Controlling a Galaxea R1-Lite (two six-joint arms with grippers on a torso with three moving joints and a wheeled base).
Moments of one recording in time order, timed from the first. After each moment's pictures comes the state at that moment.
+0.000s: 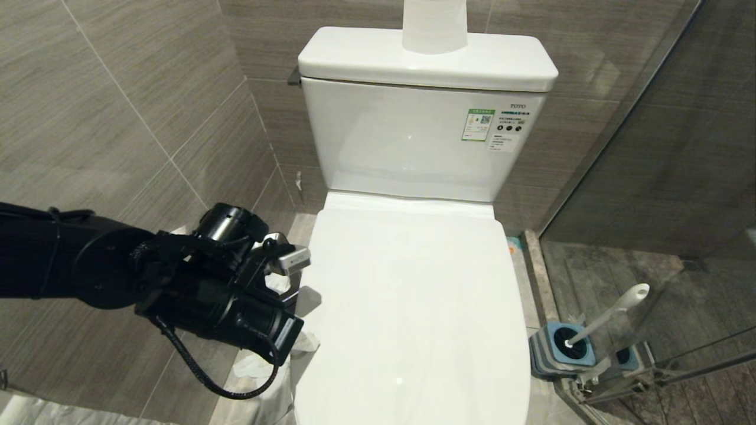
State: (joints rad) left arm -0.44 1.75 -1.08 0.37 -0.36 0.08; right arm 0.01 0.00 0.00 0.00 0.00 0.00
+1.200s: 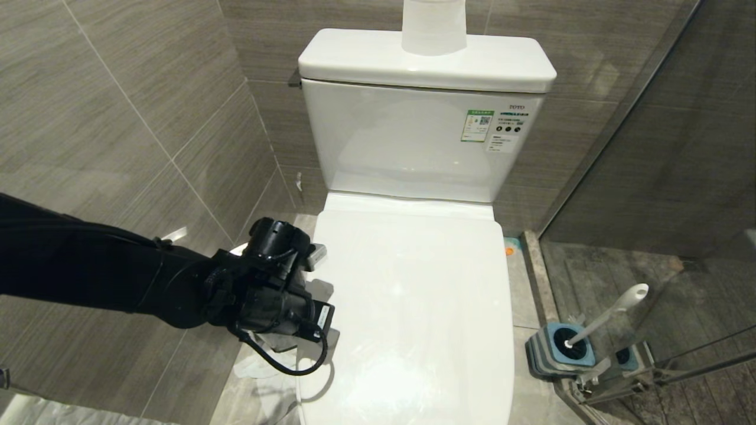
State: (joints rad) left arm -0.49 1.91 -1.05 0.06 -0.03 -0.12; right arm 0.01 0.00 0.00 0.00 0.00 0.00
